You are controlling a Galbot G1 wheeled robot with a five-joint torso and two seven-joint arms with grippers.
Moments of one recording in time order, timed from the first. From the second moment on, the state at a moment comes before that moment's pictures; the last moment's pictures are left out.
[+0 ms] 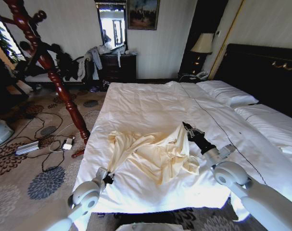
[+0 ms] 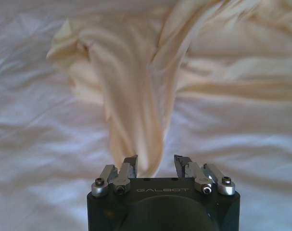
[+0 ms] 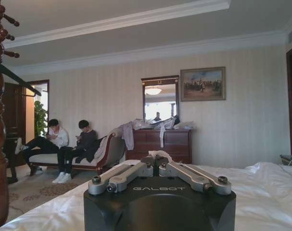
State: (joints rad) left arm 1.19 -0.62 0.04 -2.23 -0.87 0.73 -0.56; right arm -1.36 0.59 0.48 2.09 0.90 0.20 0.09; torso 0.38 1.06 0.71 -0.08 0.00
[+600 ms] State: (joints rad) left arm 1.02 -0.93 0.09 -1.94 -0.65 0.53 -0.39; right arm -1.36 0.58 0.48 2.07 0.90 0.20 0.10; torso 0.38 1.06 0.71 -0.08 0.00
